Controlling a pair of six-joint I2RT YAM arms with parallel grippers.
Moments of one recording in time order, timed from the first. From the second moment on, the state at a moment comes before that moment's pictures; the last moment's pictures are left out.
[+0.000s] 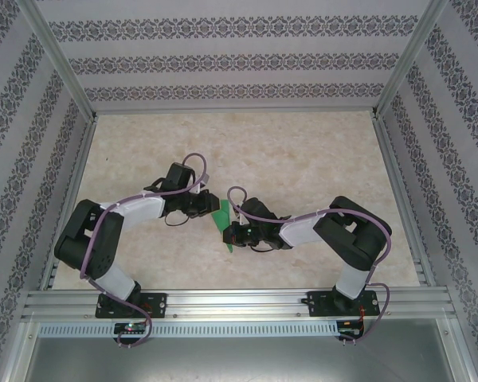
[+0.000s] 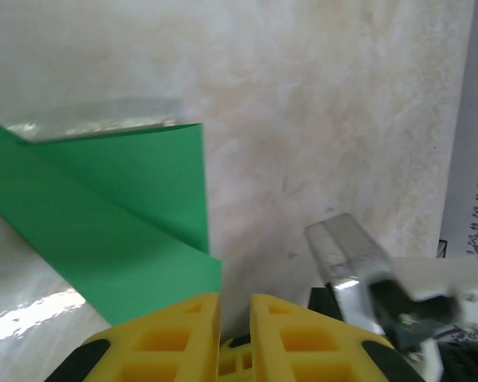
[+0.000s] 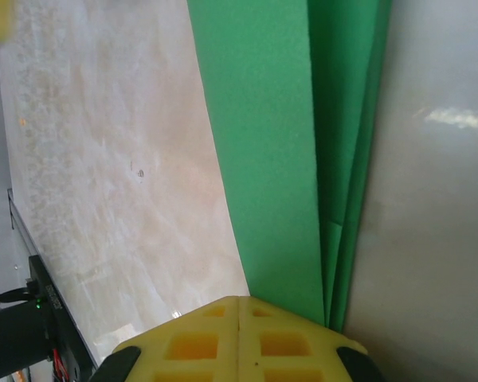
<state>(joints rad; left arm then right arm) -0.42 1.61 0.80 -0.13 0.62 -0.70 0.87 1.77 0.65 0.32 -0.42 0.92</state>
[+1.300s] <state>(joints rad) -0.48 1.82 0.86 -0.08 0.59 -0.74 0.86 1.71 0.64 0.22 -0.40 0.92</state>
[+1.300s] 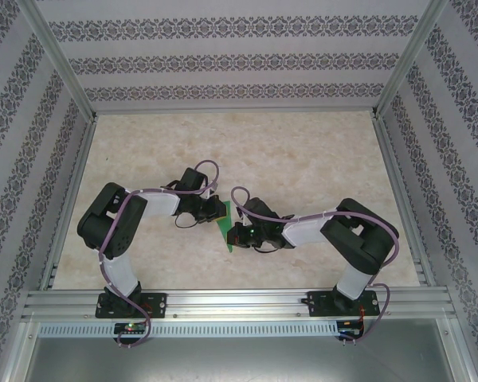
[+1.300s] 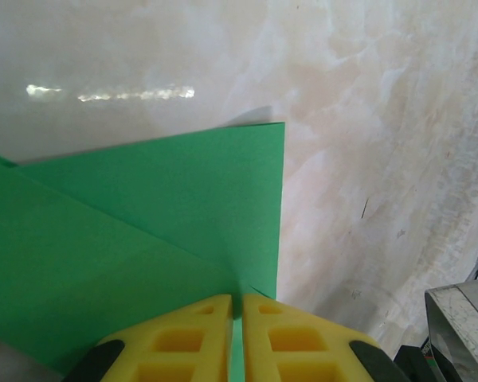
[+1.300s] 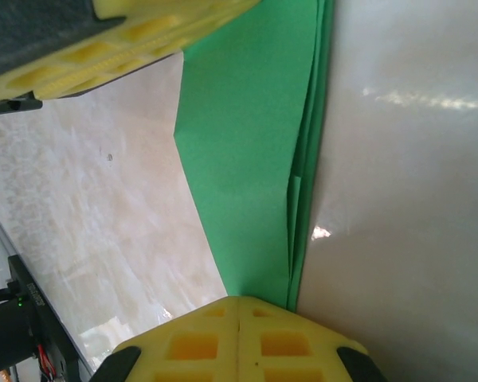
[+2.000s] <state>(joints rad) -0.48 1.82 0.87 -0.10 0.59 -0.74 0.91 1.66 0.60 0.20 -0.38 0.93</state>
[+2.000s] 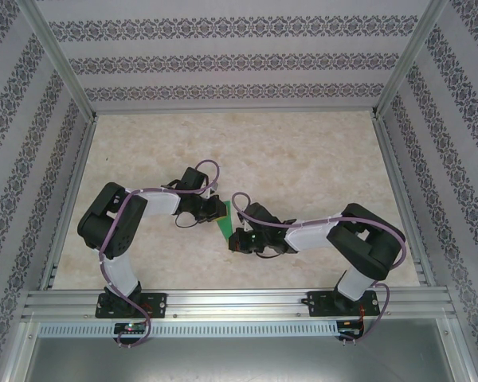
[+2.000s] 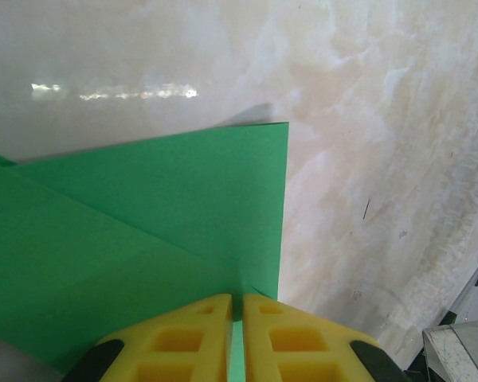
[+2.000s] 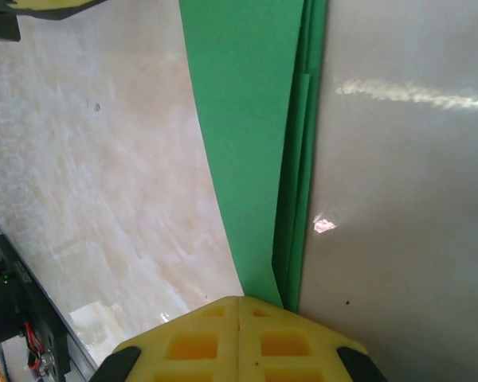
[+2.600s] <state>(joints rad) -0.48 1.78 0.86 -0.11 0.58 -0.74 0.96 1.60 0.57 0.17 -0.34 0.94</state>
